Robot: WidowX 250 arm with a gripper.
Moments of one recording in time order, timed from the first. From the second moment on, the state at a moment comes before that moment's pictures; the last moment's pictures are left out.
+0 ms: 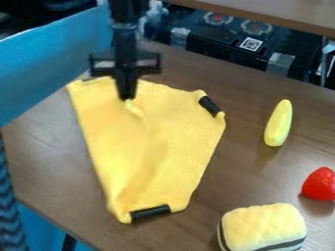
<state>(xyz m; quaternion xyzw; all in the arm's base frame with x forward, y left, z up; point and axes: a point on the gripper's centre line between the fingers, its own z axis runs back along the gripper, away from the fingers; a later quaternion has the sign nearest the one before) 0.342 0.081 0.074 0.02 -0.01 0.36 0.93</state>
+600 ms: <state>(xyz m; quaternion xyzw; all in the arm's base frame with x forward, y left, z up) 0.423 0.032 0.101 0.00 -0.05 0.36 0.93</state>
